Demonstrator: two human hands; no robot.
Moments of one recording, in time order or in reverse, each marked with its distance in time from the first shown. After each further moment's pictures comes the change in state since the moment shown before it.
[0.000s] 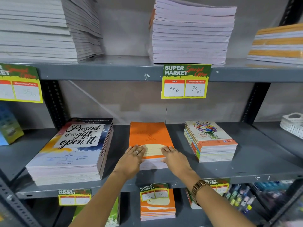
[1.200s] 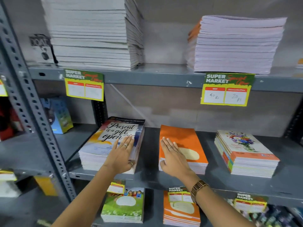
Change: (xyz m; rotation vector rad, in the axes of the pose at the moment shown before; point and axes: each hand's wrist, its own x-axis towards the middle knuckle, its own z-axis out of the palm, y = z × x) left_hand -0.080 -0.092 -0.047 0.256 0.065 -0.264; right_hand 0.011 -0.097 -0.012 0.159 0.266 -0.276
